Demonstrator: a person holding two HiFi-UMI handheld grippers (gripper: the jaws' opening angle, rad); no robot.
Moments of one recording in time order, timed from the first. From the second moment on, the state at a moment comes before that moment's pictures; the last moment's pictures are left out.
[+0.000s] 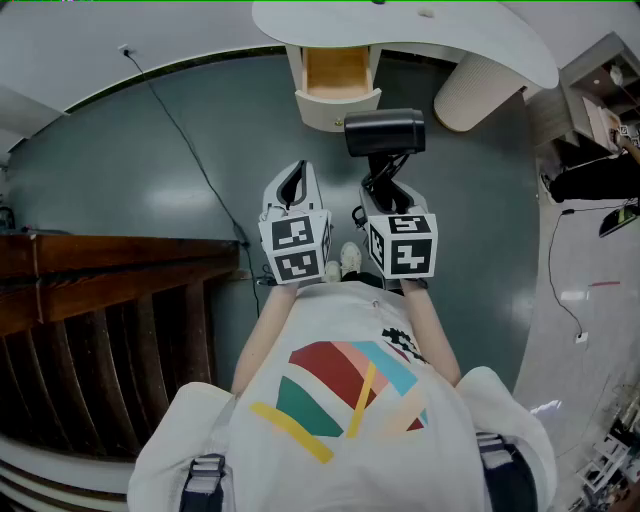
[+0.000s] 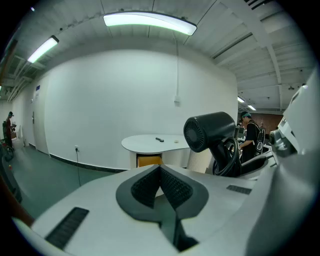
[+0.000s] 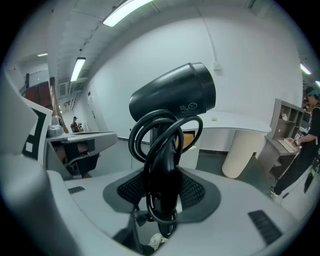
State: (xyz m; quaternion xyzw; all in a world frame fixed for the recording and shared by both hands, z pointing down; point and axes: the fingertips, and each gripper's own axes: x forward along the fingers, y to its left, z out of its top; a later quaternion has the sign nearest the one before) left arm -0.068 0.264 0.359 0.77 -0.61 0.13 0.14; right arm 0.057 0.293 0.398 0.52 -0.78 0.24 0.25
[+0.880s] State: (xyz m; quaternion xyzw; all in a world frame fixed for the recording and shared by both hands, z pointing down) left arm -0.045 0.250 0.364 0.77 -0.61 0.13 0.14; right arm 0.074 0.279 0.399 0.52 -0.79 0.23 0.24
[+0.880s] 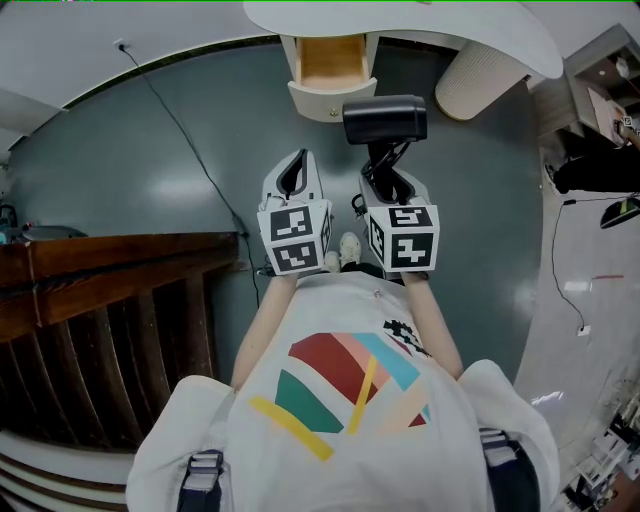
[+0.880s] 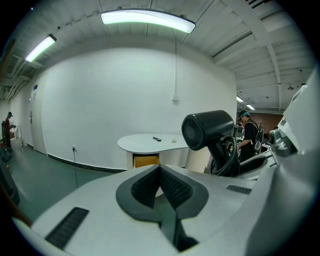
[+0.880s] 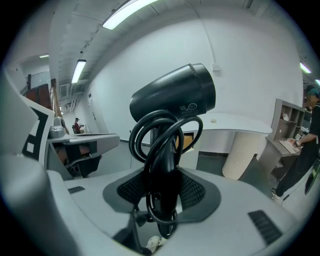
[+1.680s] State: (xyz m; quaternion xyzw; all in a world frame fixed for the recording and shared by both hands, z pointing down) left arm -0.032 0.211 0.374 0.75 -0.63 0.13 0.15; right arm 0.105 0.235 0.423 0.50 -0.79 0.25 0.25
